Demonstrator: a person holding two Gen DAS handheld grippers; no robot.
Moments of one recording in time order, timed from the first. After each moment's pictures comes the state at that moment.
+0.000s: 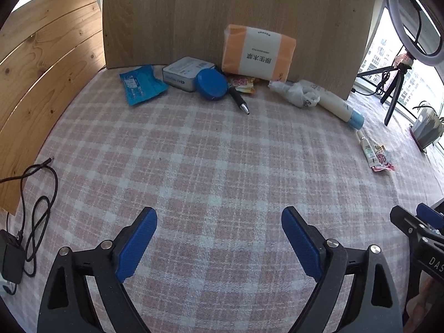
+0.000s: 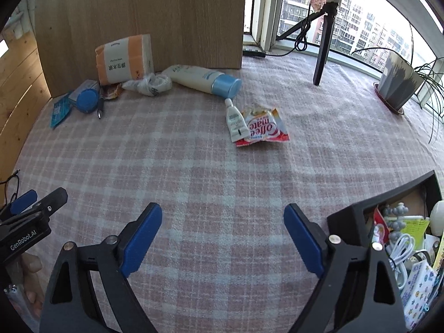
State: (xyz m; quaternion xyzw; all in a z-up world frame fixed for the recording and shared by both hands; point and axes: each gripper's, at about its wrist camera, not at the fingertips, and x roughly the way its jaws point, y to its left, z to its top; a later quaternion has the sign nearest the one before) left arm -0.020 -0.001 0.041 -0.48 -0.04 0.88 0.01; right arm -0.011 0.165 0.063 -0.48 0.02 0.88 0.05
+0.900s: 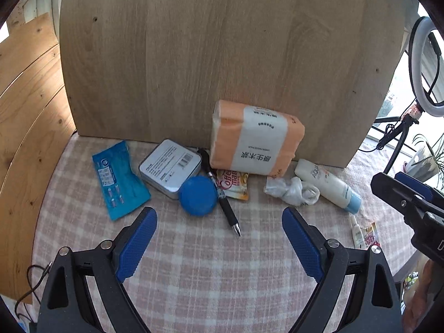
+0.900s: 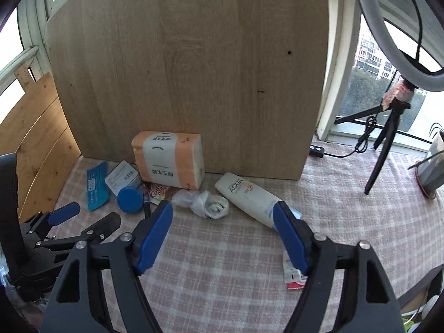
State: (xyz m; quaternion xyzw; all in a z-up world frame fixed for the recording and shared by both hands) left arm -0.162 -0.014 0.094 -0.47 -0.06 0.88 0.04; right arm -0.163 0.119 0.139 -0.43 0.03 0.90 -0.04
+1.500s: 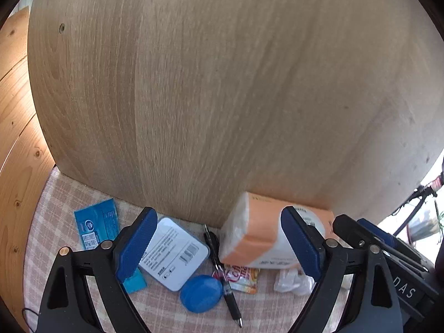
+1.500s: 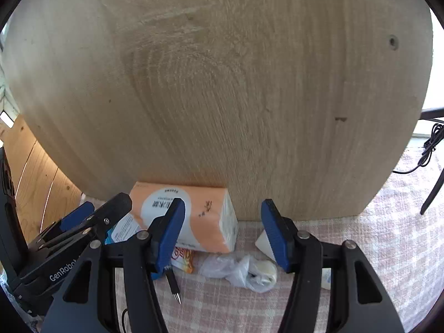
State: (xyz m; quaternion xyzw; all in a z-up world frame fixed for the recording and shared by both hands) left arm -0.268 -0.040 0.094 -0.46 -0.12 0.88 0.01; right arm -0.273 0.091 0.106 -0.48 0.11 0.87 -0.05
